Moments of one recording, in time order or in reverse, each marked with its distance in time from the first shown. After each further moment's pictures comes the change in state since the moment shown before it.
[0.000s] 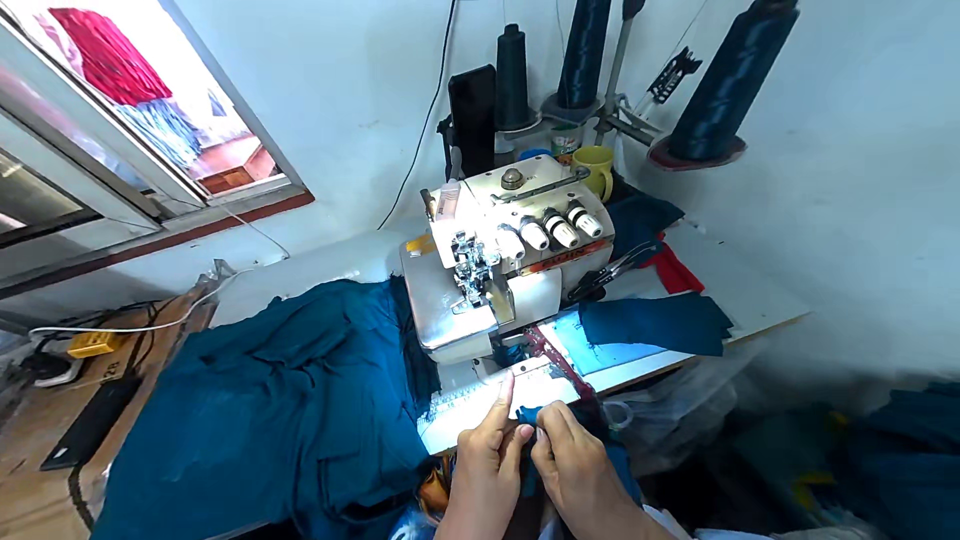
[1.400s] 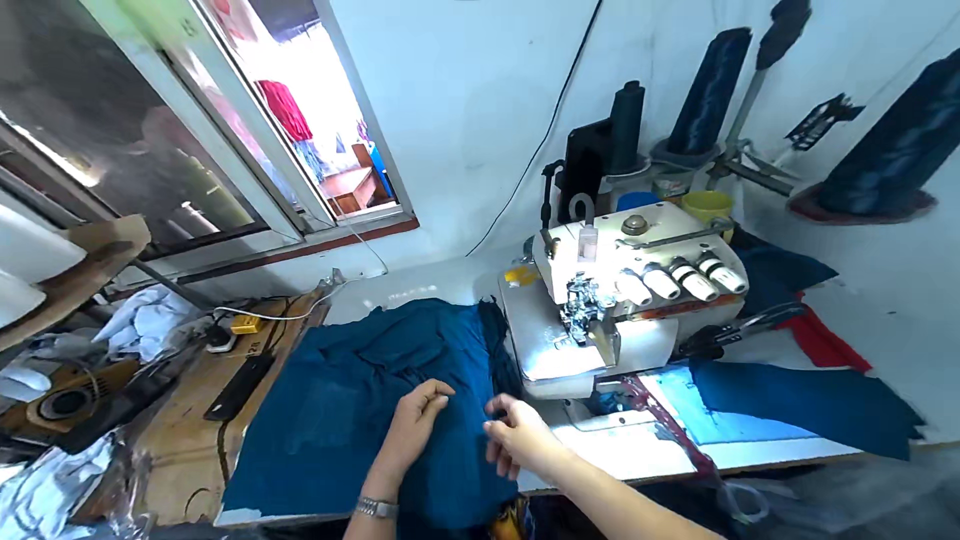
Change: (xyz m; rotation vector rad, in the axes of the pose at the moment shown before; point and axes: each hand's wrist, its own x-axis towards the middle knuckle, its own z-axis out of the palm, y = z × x) left_hand 0.029 -0.097 -0.215 0.361 0.072 -0.103; right_hand 0.112 -0.076 0.104 0.841 -1.082 0.749
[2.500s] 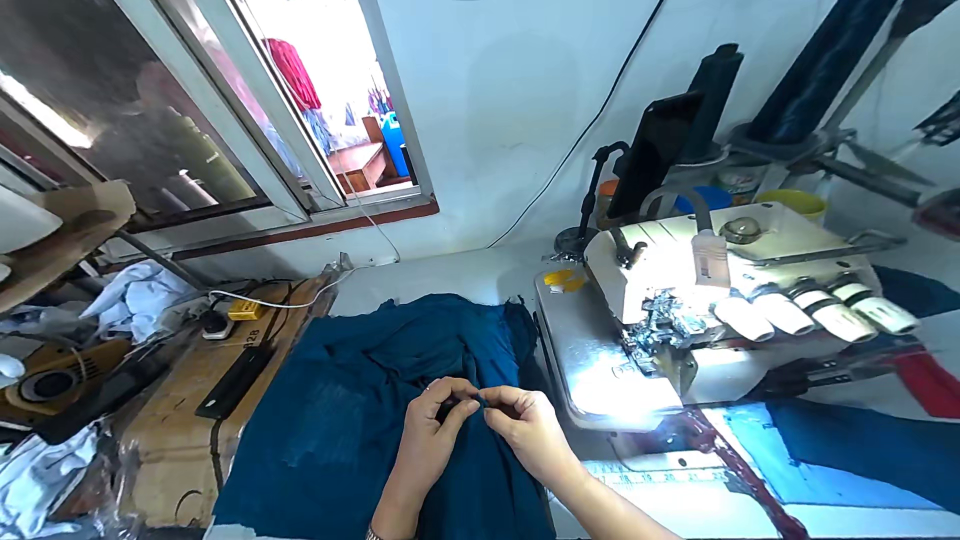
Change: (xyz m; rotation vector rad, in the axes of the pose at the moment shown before) left_hand 0.012 0.015 0.002 -0.158 0.258 0.149; right_hand 0.055 -0.011 0.018 0.094 0.224 -0.500
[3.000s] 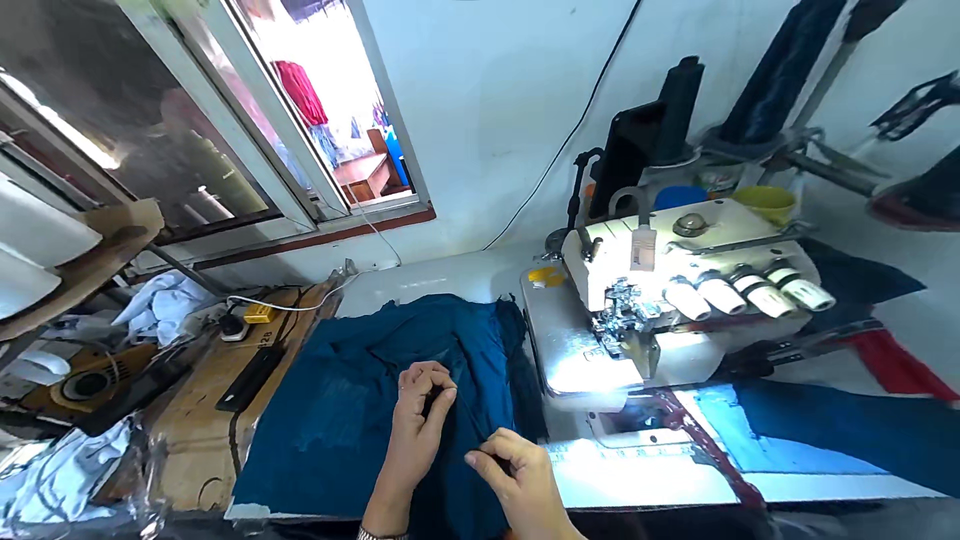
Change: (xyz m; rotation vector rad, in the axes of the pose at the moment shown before) left_hand -0.011 0.025 -0.004 0.098 0.054 0.050; right_hand -0.079 0.017 0.020 -0.156 0.185 -0.293
